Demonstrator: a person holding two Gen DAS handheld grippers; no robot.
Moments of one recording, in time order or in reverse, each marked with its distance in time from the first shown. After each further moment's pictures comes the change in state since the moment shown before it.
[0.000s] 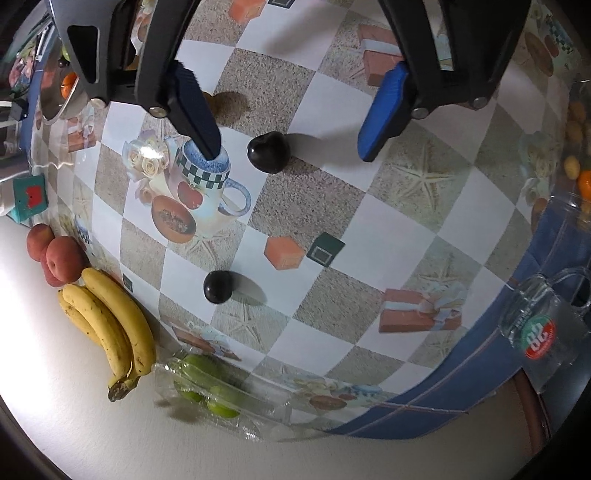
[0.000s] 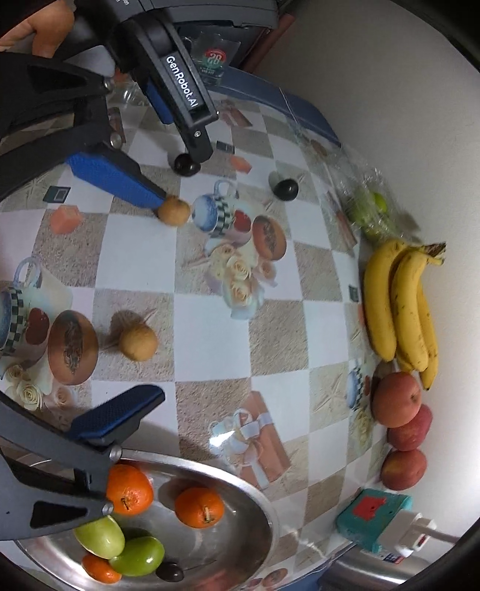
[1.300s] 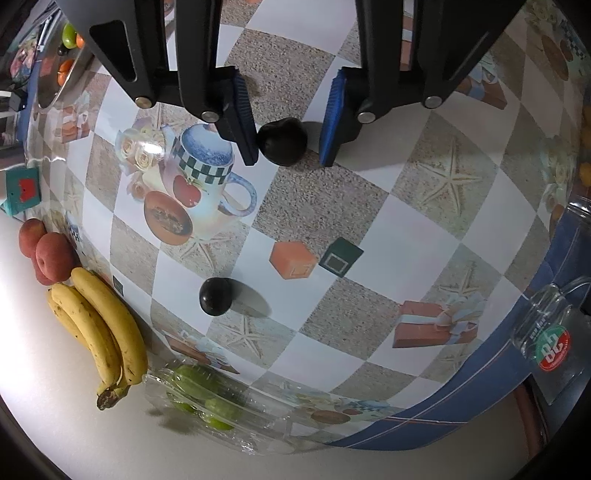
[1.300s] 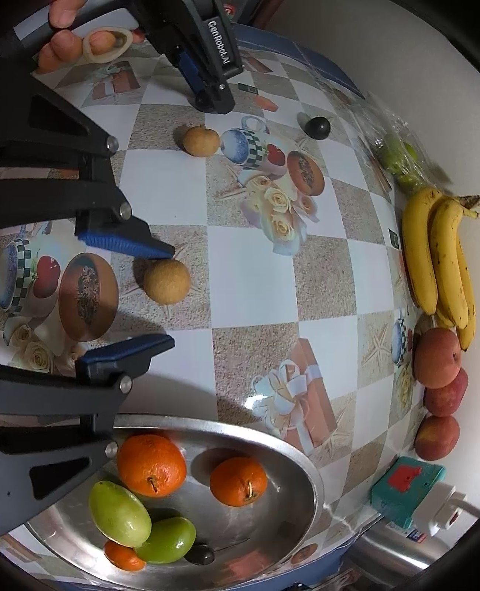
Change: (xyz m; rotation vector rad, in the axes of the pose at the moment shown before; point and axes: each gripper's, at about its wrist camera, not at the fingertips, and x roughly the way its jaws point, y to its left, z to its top) left arm 0.027 -0.012 0.004 -0.026 0.011 0.004; right arm 0.020 -0.022 -0.010 0.035 0.093 -0.135
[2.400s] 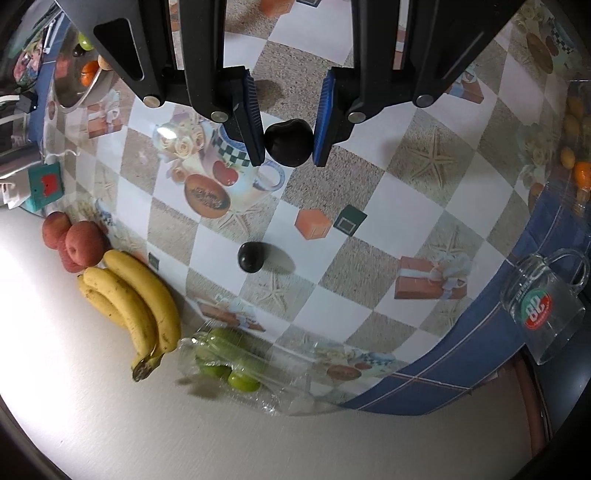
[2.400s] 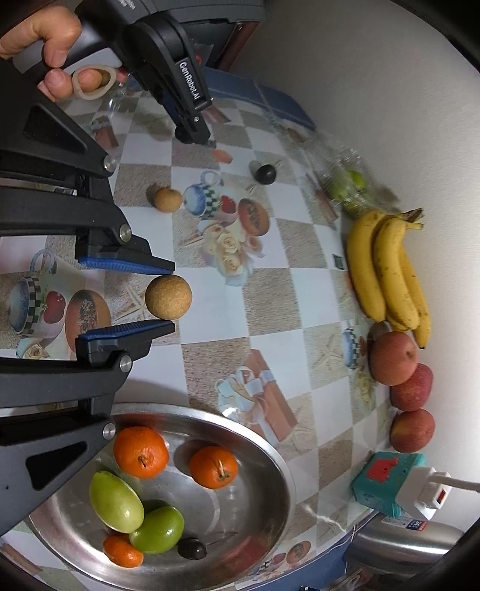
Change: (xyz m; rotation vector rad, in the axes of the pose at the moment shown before) left arm -0.056 -0.009 0.004 0.035 -0.094 -0.030; right arm -0.057 -0.010 0.008 0.061 -0.117 0.159
